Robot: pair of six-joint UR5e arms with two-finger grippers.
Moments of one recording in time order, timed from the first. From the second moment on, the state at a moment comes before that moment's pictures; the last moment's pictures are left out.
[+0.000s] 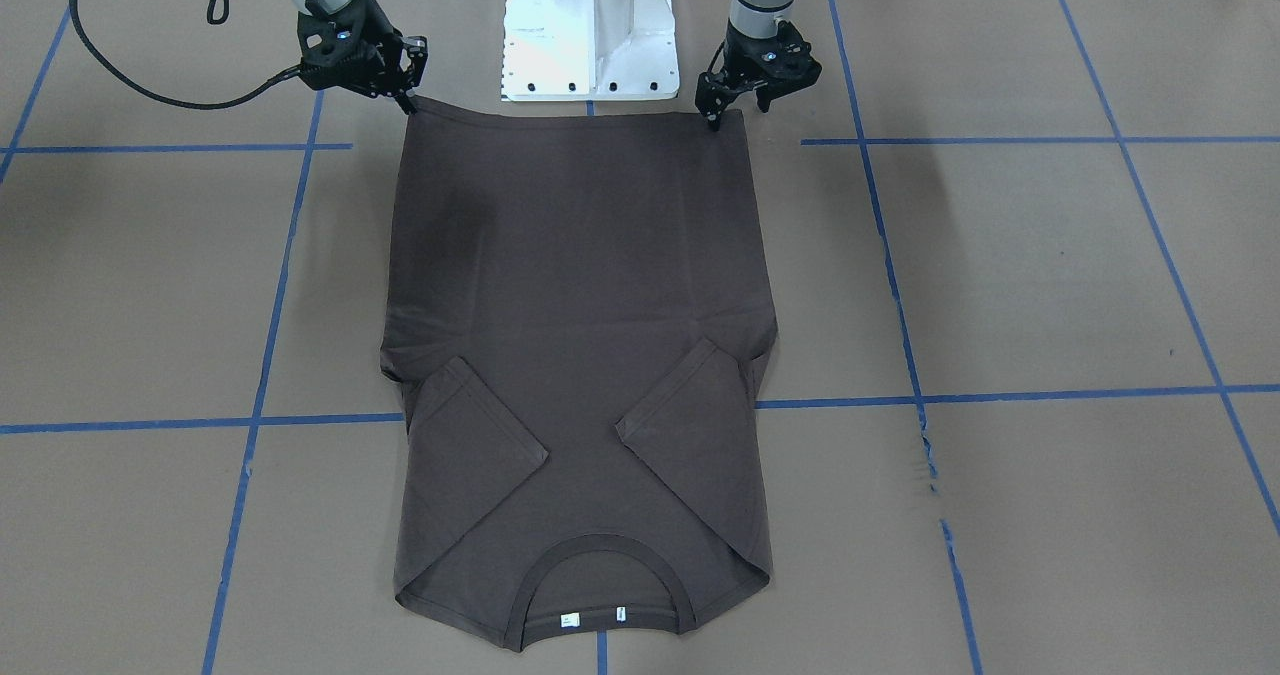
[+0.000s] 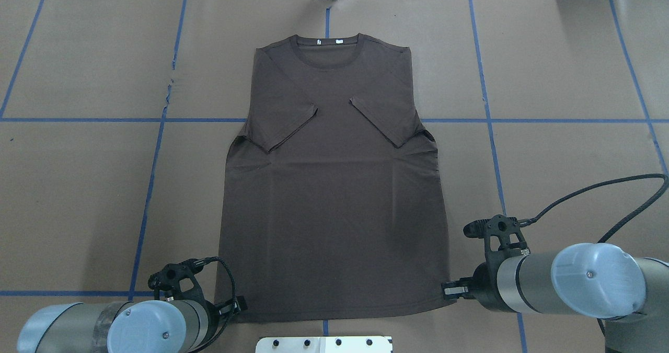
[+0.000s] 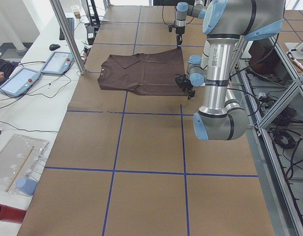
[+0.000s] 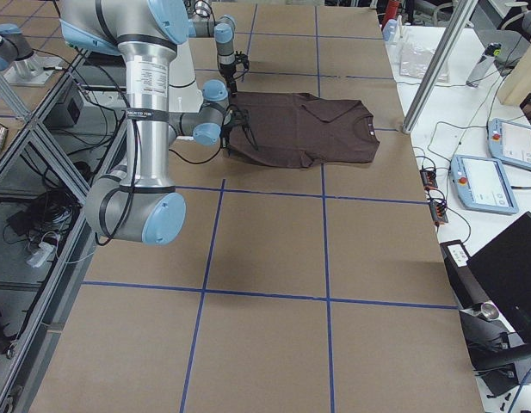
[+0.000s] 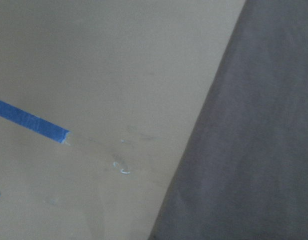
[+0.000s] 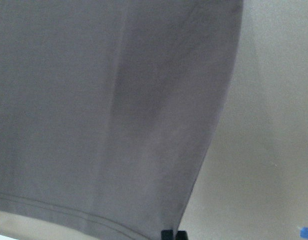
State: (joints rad) left arm -0.06 -1.75 -2.03 -1.72 -1.57 -1.94; right arm 0.23 -1.62 2.20 -1.16 1.75 1.34
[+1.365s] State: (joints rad) left arm -0.06 -1.76 -2.04 -1.73 -1.57 -1.94; right arm 0.24 -1.62 2.20 -1.16 1.76 1.34
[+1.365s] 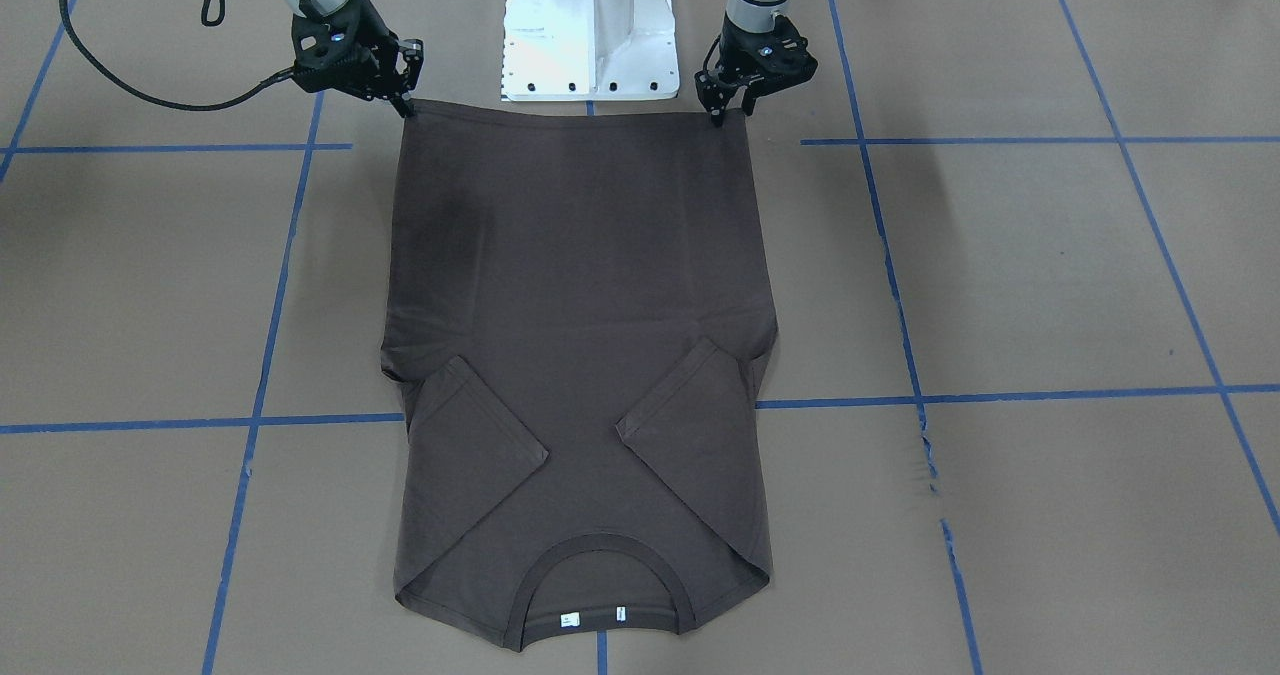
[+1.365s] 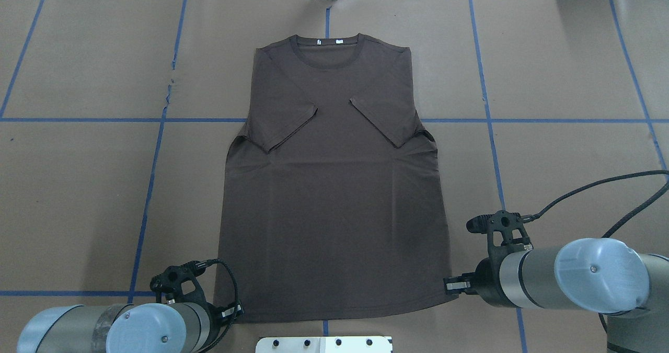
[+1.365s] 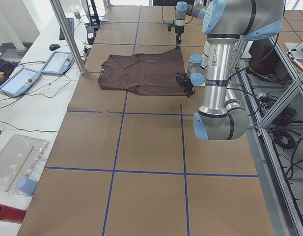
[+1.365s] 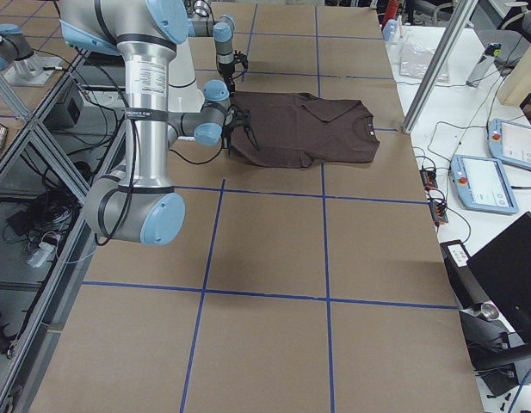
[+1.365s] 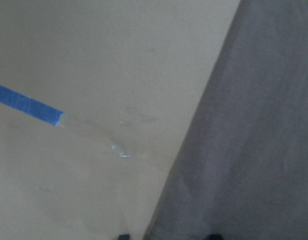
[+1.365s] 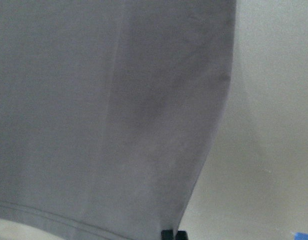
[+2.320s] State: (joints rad) left arm -0.06 -1.76 -2.06 -1.72 -1.57 -1.94; right arm 0.26 -1.62 2.20 -1.16 1.78 1.34
